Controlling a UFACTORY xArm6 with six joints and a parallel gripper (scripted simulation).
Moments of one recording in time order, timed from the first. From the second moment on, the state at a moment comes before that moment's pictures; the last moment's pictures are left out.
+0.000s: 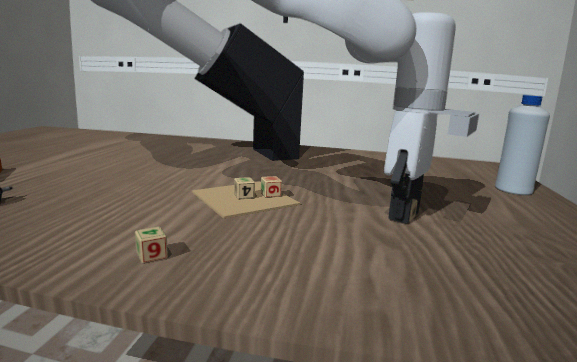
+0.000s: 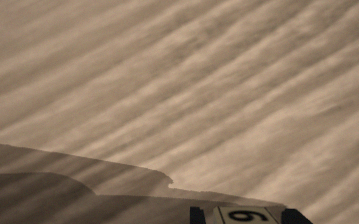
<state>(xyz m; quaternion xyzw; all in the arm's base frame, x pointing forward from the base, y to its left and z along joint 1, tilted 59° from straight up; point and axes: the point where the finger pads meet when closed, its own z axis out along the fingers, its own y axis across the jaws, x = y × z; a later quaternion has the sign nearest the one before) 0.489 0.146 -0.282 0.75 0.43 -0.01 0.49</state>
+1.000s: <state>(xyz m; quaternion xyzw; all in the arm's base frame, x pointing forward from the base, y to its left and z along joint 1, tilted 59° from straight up) 0.489 0.146 -0.282 0.75 0.43 -0.01 0.49</state>
